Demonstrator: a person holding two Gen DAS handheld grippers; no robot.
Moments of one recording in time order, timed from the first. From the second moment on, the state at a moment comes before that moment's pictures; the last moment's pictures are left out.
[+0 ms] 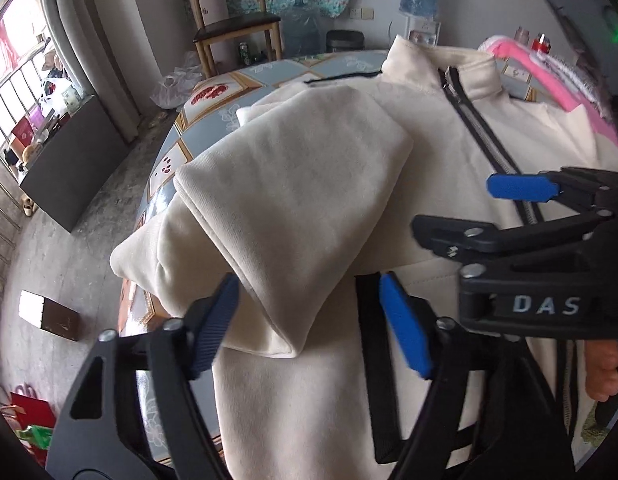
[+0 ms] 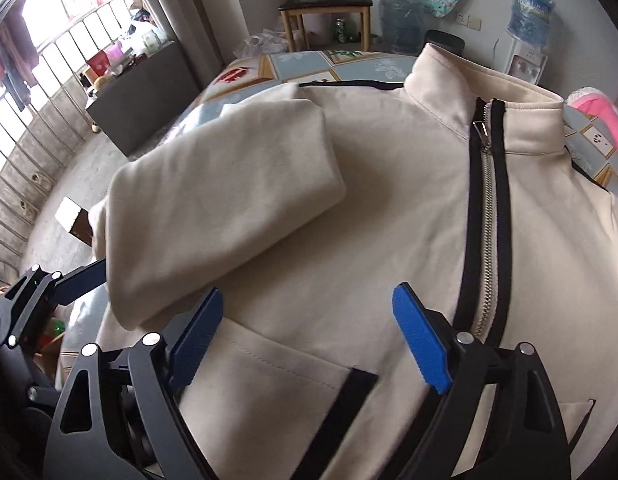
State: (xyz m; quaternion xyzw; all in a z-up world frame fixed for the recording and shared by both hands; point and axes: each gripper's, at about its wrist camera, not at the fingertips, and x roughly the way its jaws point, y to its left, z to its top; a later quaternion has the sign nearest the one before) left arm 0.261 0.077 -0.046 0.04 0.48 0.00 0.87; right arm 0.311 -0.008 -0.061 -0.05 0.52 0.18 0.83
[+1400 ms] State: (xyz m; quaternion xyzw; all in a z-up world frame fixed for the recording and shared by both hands) left arm 0.214 0.158 -0.045 -0.25 0.51 -0.05 0.82; right arm 0.233 -0.040 -0.073 0.13 0.57 0.23 0.78
